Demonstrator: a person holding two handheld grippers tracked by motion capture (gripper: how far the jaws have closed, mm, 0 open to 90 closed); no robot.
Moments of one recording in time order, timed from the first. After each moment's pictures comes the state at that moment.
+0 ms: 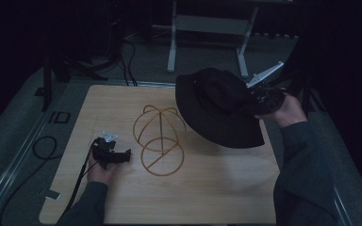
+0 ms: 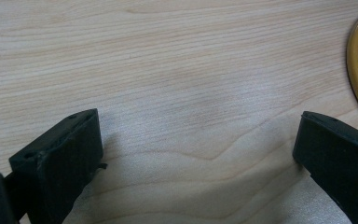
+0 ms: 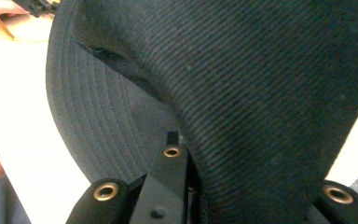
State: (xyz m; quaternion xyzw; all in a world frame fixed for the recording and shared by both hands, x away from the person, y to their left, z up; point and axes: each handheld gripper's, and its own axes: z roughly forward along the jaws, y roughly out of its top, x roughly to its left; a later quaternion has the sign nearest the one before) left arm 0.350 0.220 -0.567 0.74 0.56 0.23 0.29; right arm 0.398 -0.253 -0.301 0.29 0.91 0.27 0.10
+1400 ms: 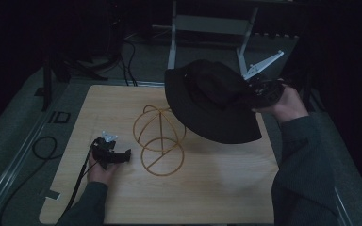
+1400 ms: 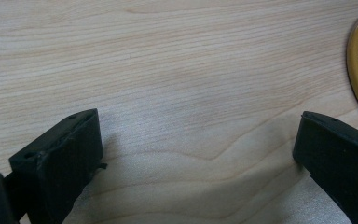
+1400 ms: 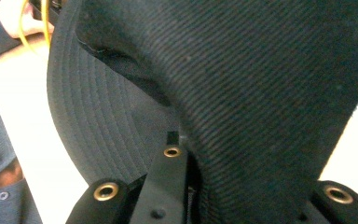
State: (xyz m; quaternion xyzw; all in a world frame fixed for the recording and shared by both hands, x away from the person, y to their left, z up) left arm 0.350 0.220 -0.567 0.74 0.56 0.23 0.29; right arm 0.390 -0.234 -0.268 0.24 0.92 0.29 0.11
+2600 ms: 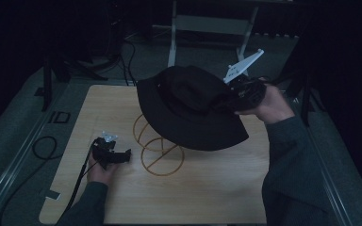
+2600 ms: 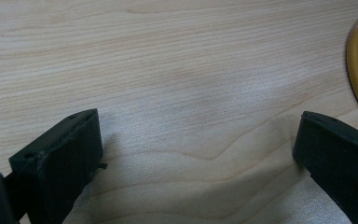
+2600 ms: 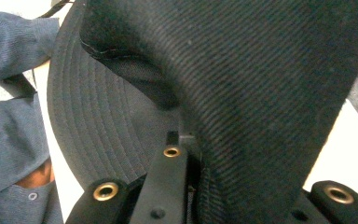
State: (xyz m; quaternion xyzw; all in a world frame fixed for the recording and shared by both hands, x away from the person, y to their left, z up) left arm 0.350 0.220 -0.567 0.74 0.56 0.23 0.29; right arm 0.371 -0.184 -0.256 0.16 0.93 0.31 0.09
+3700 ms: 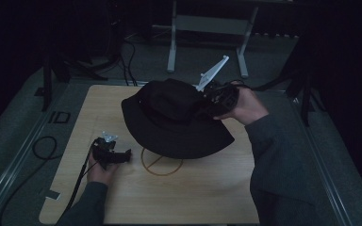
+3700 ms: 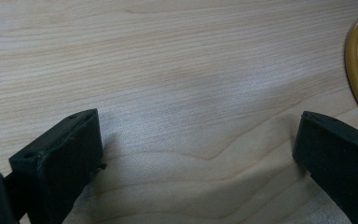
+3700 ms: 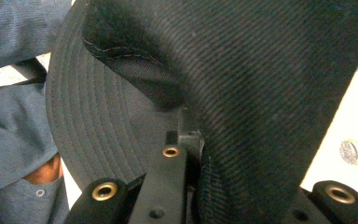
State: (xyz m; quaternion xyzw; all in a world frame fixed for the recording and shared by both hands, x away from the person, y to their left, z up) left arm 0.350 0.220 -0.567 0.74 0.56 0.23 0.29; right arm 0.378 -0.132 -0.278 0.12 0.95 0.27 0.05
